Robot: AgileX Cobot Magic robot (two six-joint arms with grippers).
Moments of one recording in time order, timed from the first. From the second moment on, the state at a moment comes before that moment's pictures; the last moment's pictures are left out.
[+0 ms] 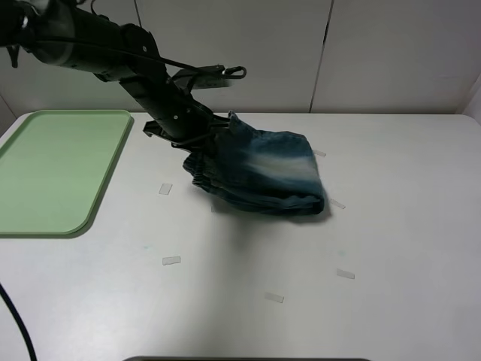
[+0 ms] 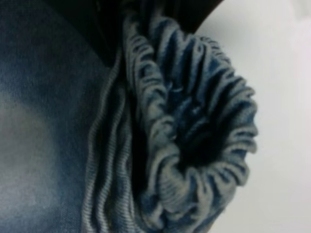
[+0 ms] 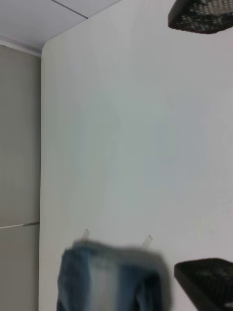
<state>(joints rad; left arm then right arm) -0.43 2.02 -1.39 -0.25 0.52 0.06 -0.01 -0.01 -0.50 -0.04 1.03 0.02</state>
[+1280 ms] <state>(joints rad) 0.16 1.90 -1.39 0.15 0.72 0.21 -0.01 -0.01 -0.50 -0.04 1.03 0.02</state>
